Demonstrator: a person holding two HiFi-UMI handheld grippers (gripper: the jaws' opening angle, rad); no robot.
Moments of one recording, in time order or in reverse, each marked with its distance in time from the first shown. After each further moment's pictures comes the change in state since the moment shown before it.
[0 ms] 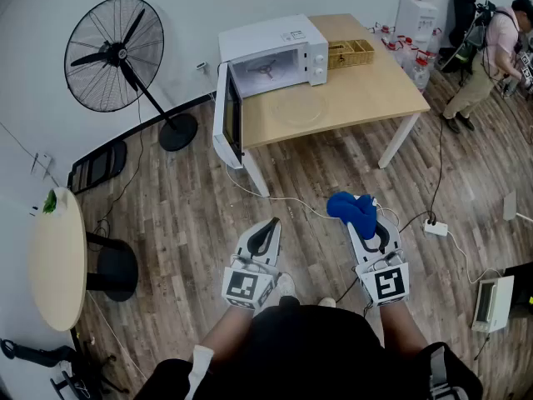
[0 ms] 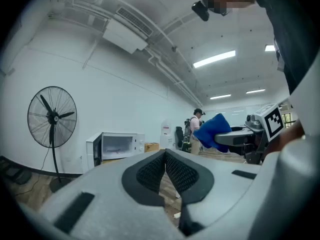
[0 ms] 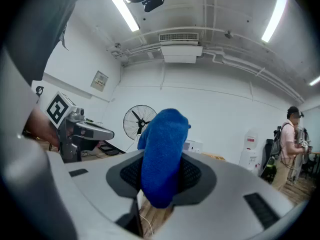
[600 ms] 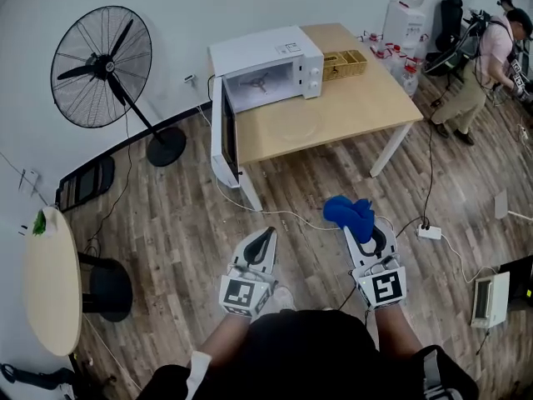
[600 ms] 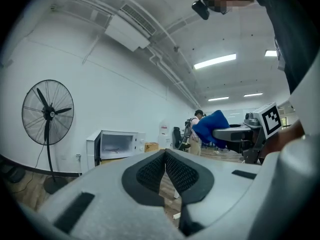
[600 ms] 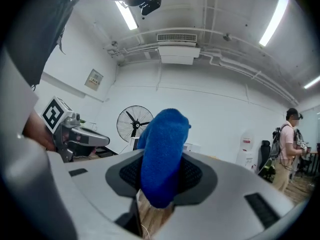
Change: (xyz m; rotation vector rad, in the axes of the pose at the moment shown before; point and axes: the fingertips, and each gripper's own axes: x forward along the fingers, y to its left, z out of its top) left arm 0.017 0.051 -0.009 -0.025 0.003 -0.049; right arm 0.048 0.003 0.010 0.053 0.002 -0.084
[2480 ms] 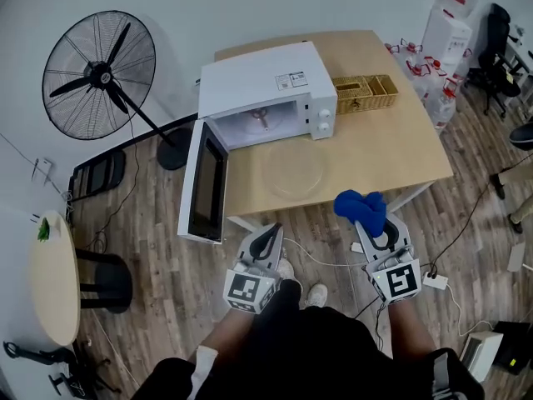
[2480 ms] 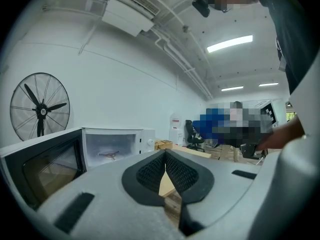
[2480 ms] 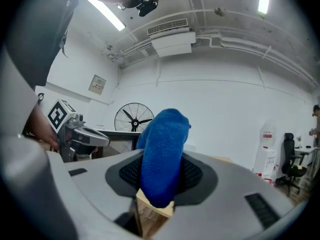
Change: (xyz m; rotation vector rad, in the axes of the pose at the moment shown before) left arm 0.284 0.076 0.005 0.004 0.081 0.114; right arm 0.224 -0.225 -0.055 0.034 -0.002 0.193
